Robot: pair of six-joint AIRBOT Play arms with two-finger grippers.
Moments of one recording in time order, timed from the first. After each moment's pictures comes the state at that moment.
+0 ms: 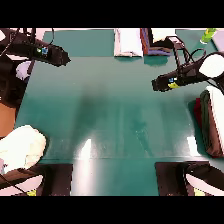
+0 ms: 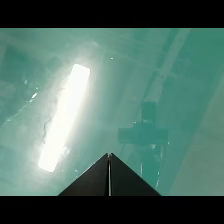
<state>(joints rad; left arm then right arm) -0.24 -1.25 1.66 1.25 -1.25 -1.38 0.32 -1.11 1.30 -1.43 1.23 1.63</state>
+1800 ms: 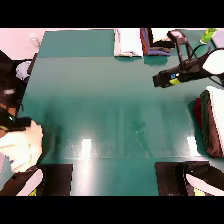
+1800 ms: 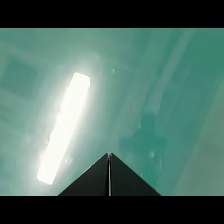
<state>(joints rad) 0.20 -0.84 0.91 1.65 -1.52 -1.52 0.32 -1.11 1.38 -1.43 1.24 1.63</state>
